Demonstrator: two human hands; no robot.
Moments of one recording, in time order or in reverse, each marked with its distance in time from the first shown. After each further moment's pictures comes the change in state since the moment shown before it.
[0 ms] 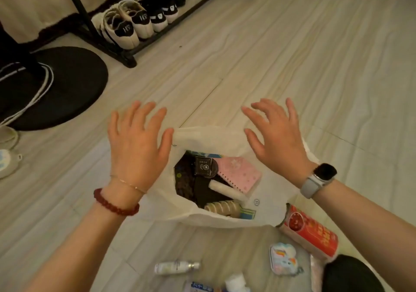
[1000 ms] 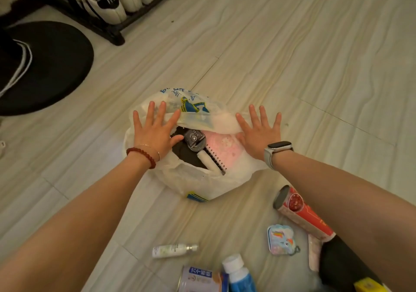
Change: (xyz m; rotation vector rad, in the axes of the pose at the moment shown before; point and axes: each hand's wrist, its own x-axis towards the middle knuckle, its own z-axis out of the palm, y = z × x) left_hand 0.016 -0.028 0.118 0.240 -0.548 0.101; right_hand -0.014 0.016 0.088 -0.226 -0.746 0.246
